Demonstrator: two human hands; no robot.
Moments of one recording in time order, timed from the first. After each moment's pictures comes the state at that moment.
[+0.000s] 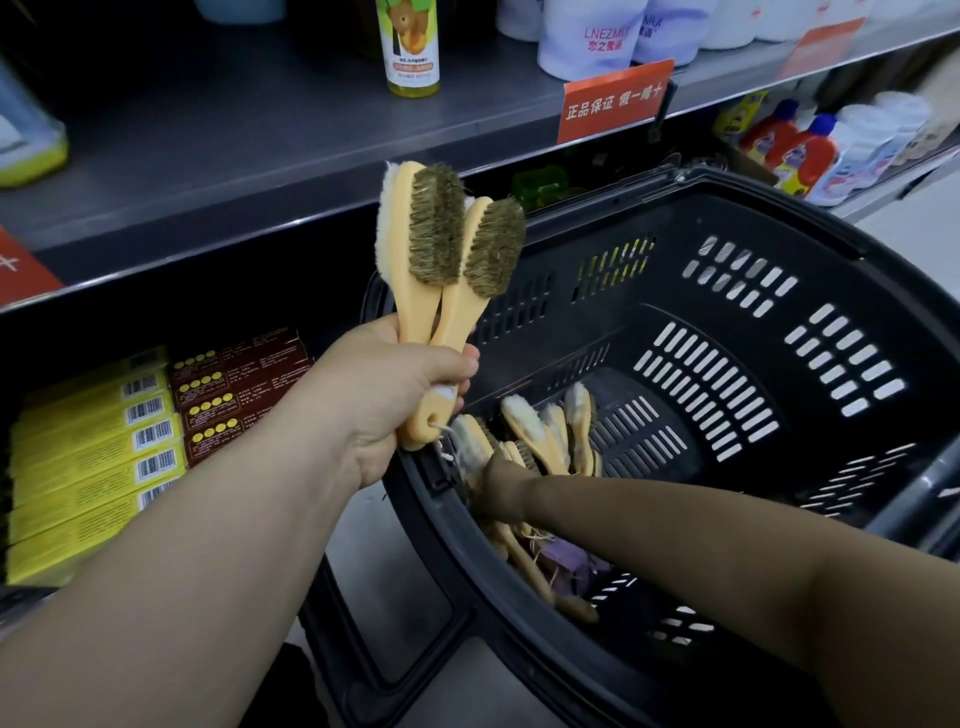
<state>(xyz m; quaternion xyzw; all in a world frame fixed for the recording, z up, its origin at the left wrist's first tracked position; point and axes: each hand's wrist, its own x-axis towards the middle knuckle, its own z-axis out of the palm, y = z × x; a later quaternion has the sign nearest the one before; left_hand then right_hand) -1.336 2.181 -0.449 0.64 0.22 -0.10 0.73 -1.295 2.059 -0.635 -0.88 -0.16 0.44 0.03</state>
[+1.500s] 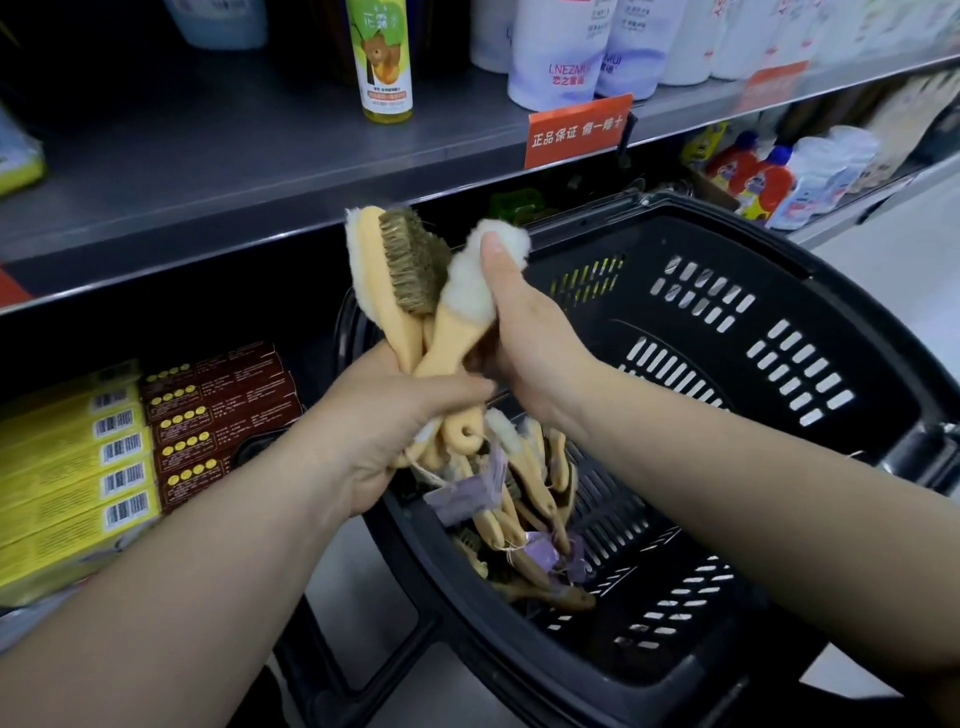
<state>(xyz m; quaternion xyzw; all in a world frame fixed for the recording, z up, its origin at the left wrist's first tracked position) -1.345 2.162 -0.448 0.63 0.16 -0.13 0.75 -1.263 2.053 -0.474 -0.65 -0.02 0.20 0.73</state>
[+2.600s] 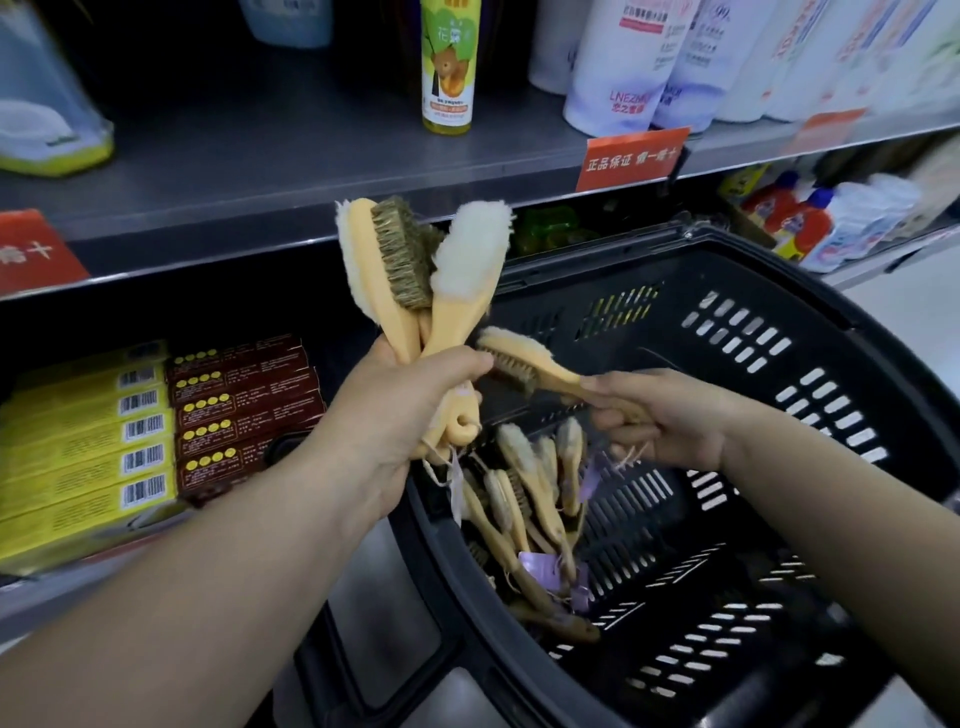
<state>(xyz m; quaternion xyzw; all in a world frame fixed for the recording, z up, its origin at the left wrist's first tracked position) -1.337 2.178 -0.461 0.59 0.23 -0.03 0.77 -1.252 1.962 -0.478 -0.64 0.07 0.46 0.62</state>
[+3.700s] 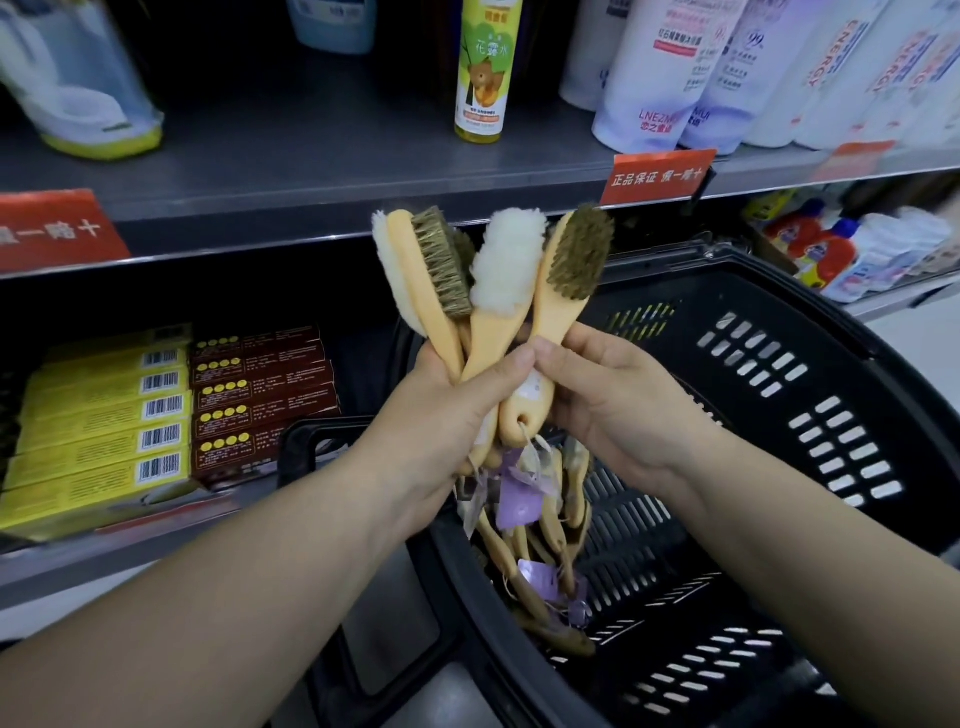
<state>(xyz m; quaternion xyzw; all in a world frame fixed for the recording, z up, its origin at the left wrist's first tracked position) -1.350 2.160 -0.454 0.57 0.15 -0.06 0.81 -1.296 2.030 -0.443 -0.62 -0.09 0.29 0.73</state>
